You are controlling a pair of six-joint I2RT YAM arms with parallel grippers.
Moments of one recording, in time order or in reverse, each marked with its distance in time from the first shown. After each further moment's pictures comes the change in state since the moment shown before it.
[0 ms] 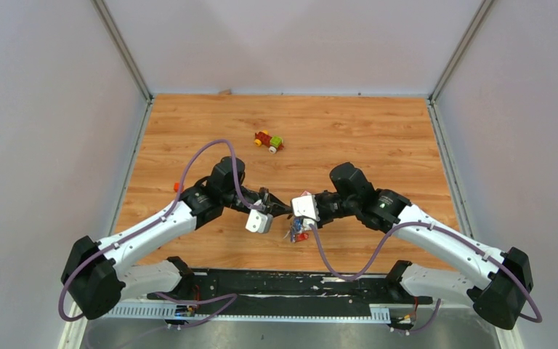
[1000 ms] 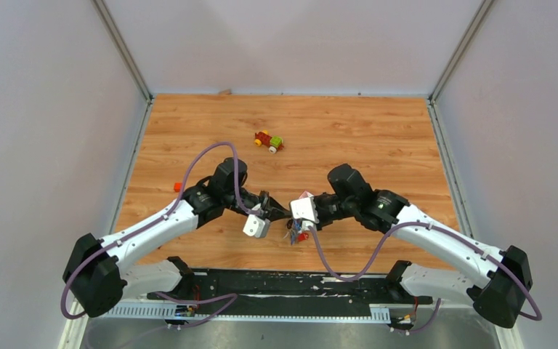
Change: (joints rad) left arm 0.003 0.020 0.000 -0.064 0.050 0.102; right arm 0.010 0.006 0.000 -0.013 -0.001 0.001
